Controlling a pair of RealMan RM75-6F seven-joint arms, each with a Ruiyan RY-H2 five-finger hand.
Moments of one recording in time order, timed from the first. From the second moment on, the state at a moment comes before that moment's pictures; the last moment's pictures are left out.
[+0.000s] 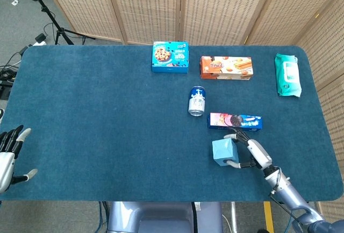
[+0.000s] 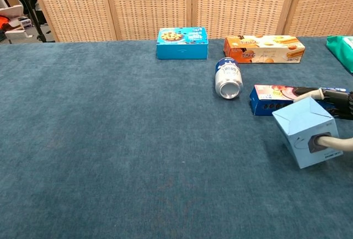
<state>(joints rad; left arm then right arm) -0.05 -1.02 0.00 -1.77 1.49 1.46 0.08 0.42 -1.64 -0.12 -0.79 -1.71 1.37 1.16</state>
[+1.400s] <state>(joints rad) -0.05 -1.02 0.00 -1.77 1.52 1.48 0.06 0.42 -1.48 -0.15 -0.88 -1.72 1.38 1.13</state>
